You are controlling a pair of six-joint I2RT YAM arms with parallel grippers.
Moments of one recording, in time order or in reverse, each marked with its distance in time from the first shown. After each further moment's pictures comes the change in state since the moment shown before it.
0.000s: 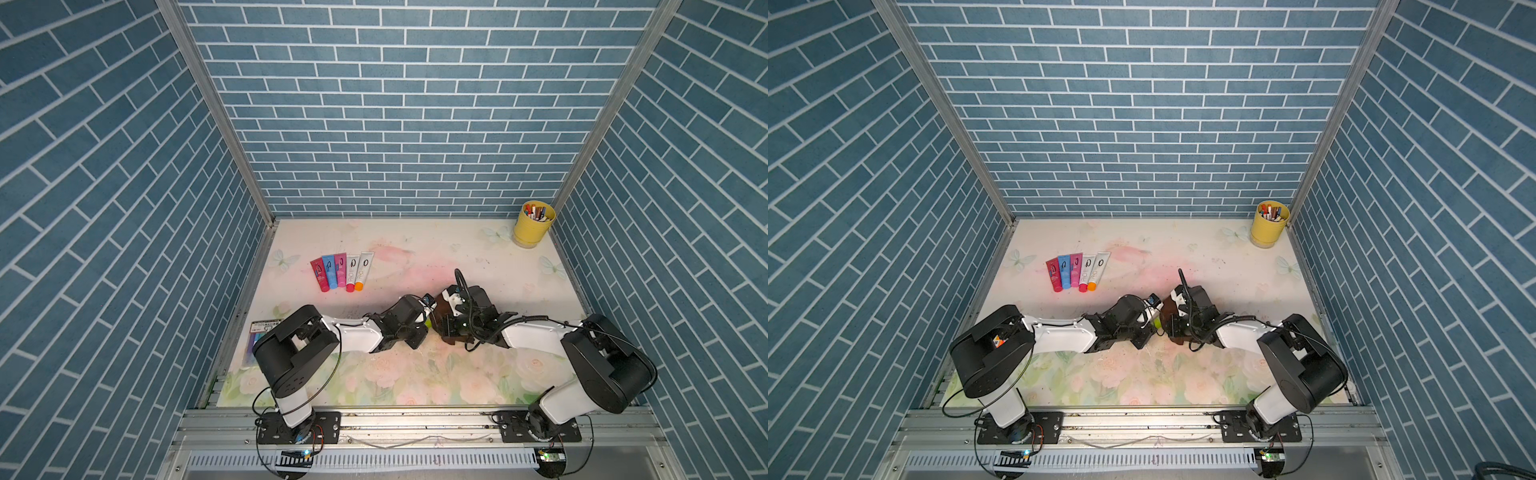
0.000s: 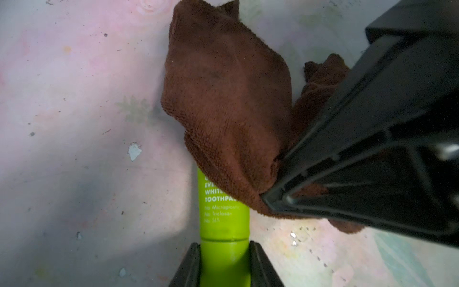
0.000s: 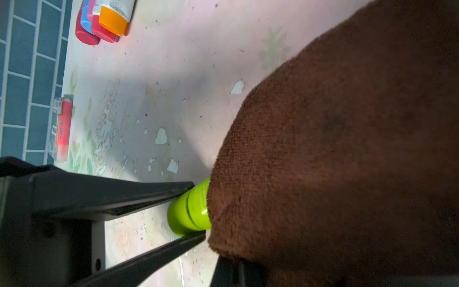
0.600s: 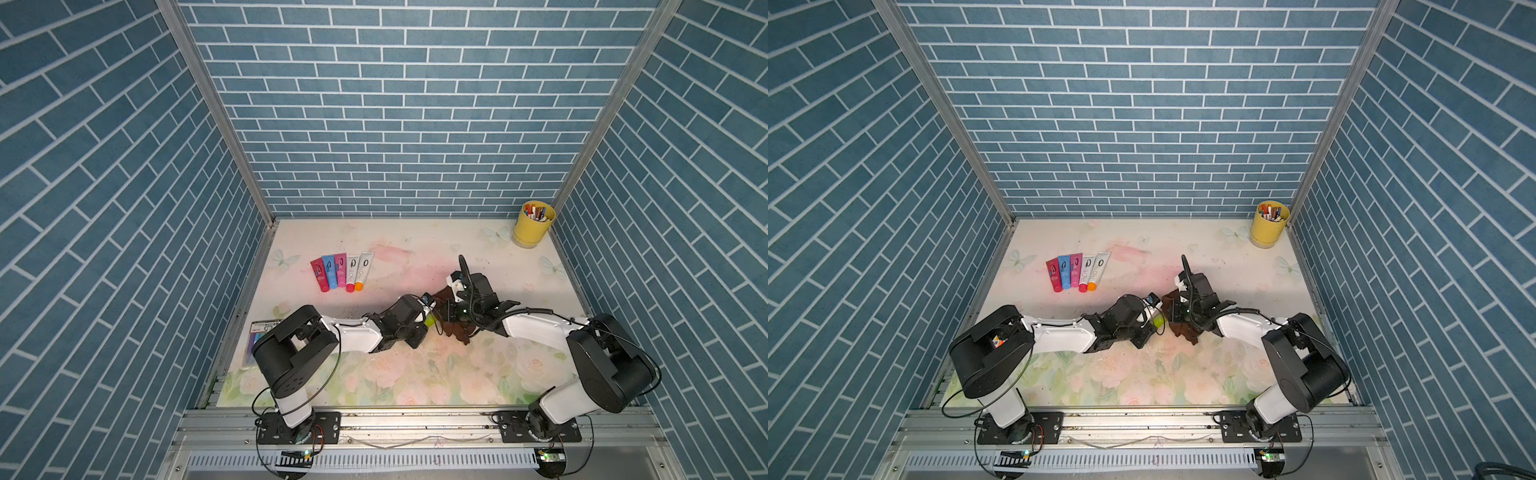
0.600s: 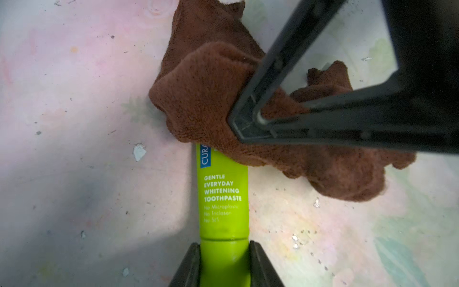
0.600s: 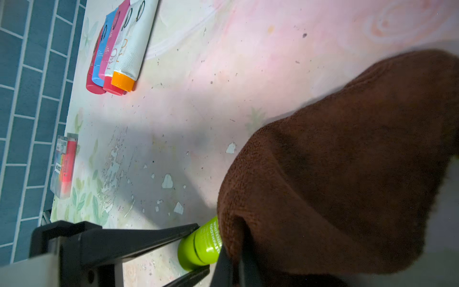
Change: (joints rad) left arm 0.002 -0.004 -0.005 0.009 0.002 -0.013; right arm -0.035 0.013 0.116 -0.070 0.060 0.003
